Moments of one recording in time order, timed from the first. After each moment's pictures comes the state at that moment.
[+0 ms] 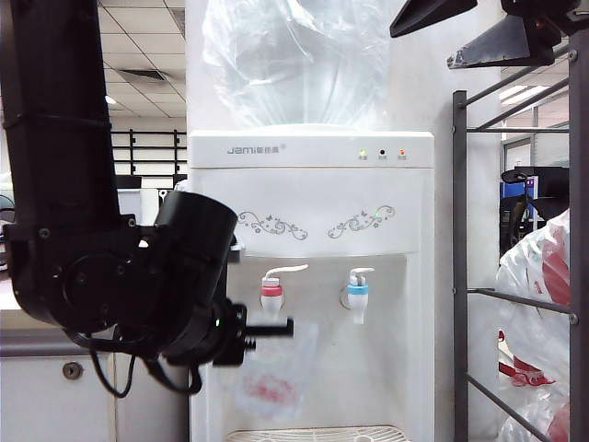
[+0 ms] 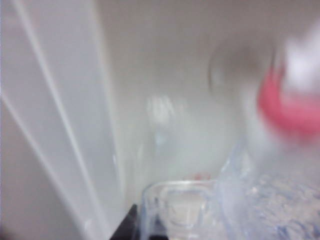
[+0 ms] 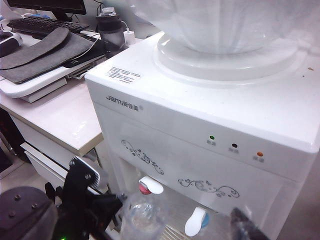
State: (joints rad) left arm -0.63 2.26 0.84 1.05 -0.52 -0.21; right arm 0.35 1.04 0.71 0.14 -0.32 0.05
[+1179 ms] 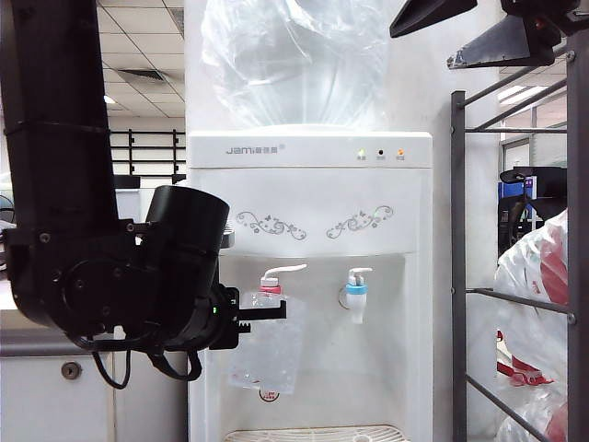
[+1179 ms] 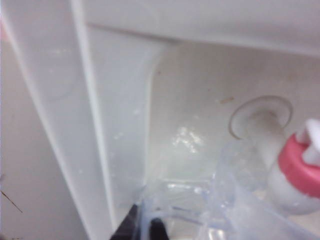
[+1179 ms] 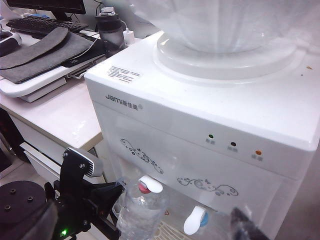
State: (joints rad) left arm -0.62 2.28 0.85 1.13 -0.58 -0.20; right arm 0.35 1.04 0.71 0.14 -0.32 0.05
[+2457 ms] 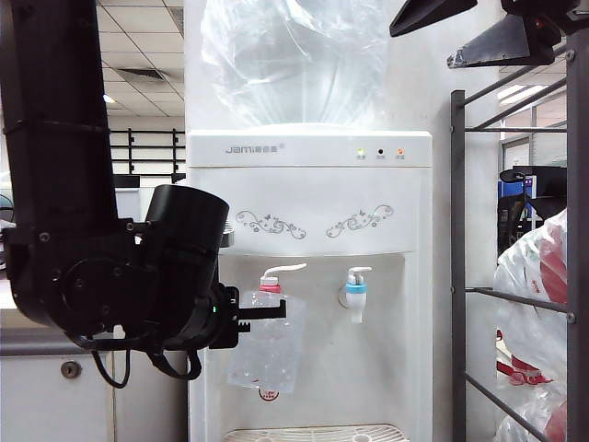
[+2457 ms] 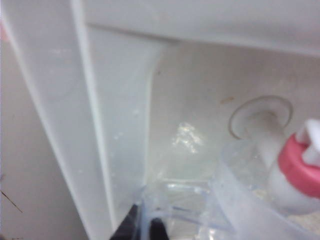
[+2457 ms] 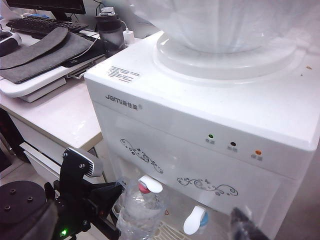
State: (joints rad) left arm -0.63 2.28 0.85 1.13 -0.58 -0.20; right arm 0.35 1.04 0.71 0.14 -0.32 0.05
